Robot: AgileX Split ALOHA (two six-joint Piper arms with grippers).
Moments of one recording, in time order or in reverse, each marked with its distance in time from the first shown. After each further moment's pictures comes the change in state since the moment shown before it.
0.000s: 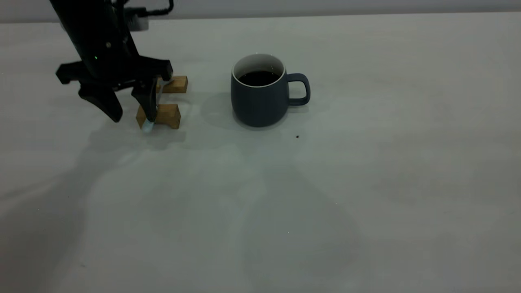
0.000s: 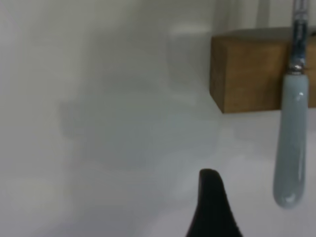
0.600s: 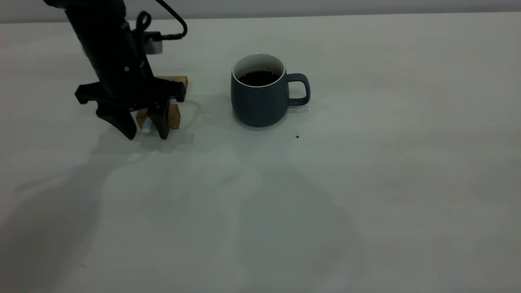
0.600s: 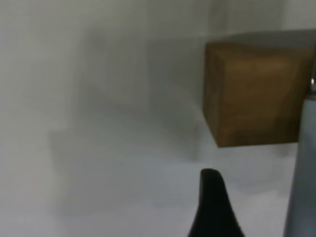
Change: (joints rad) left arm -0.025 0.087 -0.029 -0.013 -0.042 -0.003; right arm 0.000 0.000 0.000 0.000 0.000 0.000
